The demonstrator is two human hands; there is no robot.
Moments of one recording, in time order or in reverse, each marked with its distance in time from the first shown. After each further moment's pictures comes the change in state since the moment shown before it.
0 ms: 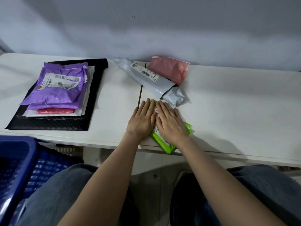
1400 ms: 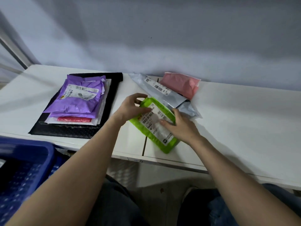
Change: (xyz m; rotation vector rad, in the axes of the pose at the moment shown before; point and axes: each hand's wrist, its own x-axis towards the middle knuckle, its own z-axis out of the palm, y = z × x) left_hand 0.026 -0.050 -0.110 -0.788 0.030 -0.273; right_hand 0.024 -0.011 -0.053 0.408 -0.042 0.148
